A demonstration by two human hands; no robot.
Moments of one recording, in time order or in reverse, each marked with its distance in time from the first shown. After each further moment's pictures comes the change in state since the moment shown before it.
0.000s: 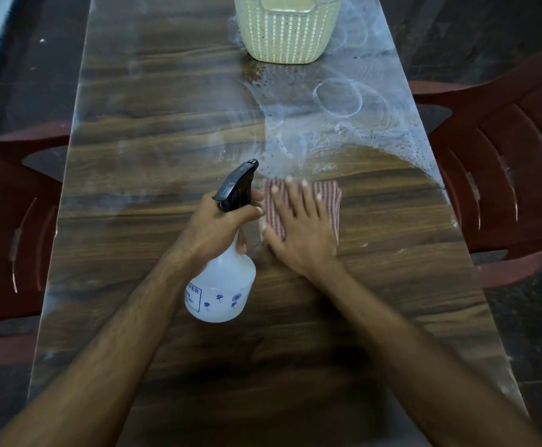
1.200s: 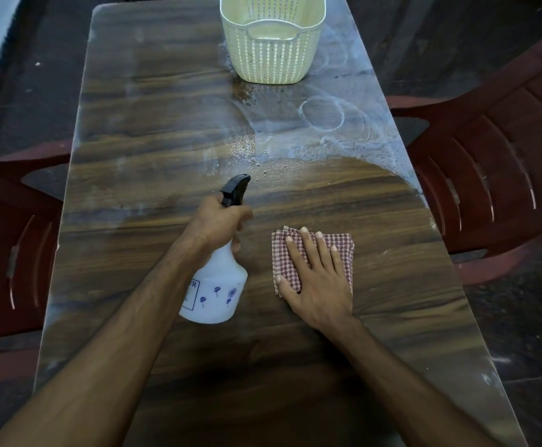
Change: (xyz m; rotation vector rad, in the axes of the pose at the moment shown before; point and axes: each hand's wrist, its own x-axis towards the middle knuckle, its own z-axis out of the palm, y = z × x) left_hand 0.014 0.013 0.008 0.094 0.119 -0.221; right_hand -0.087 0.016 0.024 0.048 0.054 0.088
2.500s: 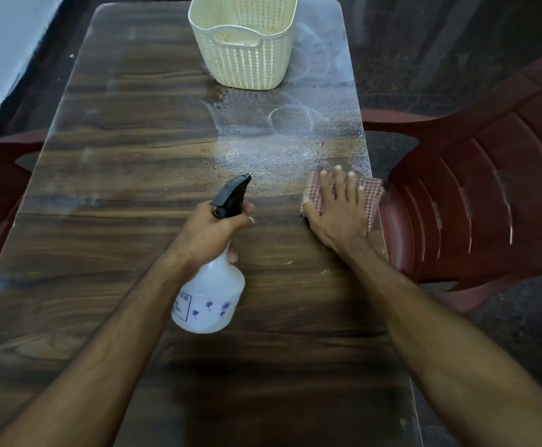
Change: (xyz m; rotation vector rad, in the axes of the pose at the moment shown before) left_hand -0.022 0.037 0.113 -0.151 0.018 0.114; right_hand 0.134 0.165 -0.060 -0.034 0.006 0.076
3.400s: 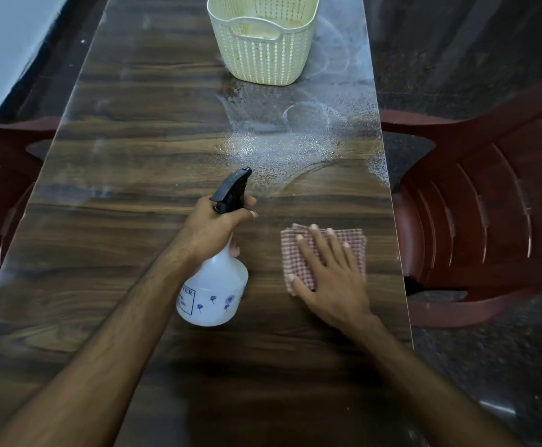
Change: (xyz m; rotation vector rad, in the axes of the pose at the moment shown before) left_hand 0.009 -0.005 -0.015 -0.049 0.041 -0.014; right_hand -0.107 -0.015 0.021 -0.016 -0.098 -0.293
